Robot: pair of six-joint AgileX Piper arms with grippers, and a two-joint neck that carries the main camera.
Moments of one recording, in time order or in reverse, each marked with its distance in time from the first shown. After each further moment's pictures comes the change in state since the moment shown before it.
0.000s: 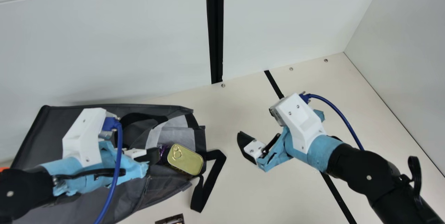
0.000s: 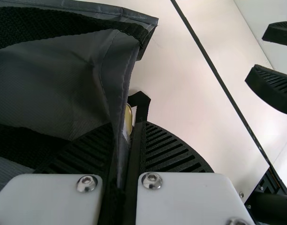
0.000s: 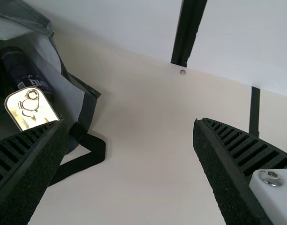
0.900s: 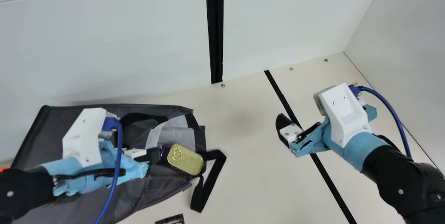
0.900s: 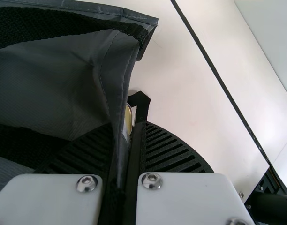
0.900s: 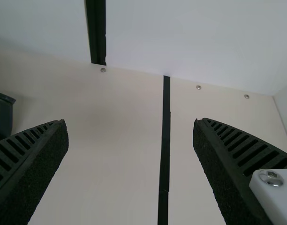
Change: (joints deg) left arm 0.0 0.0 0.0 0.0 0.0 0.0; right arm -11.2 -6.0 -3.0 -19.3 1.2 16.0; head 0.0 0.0
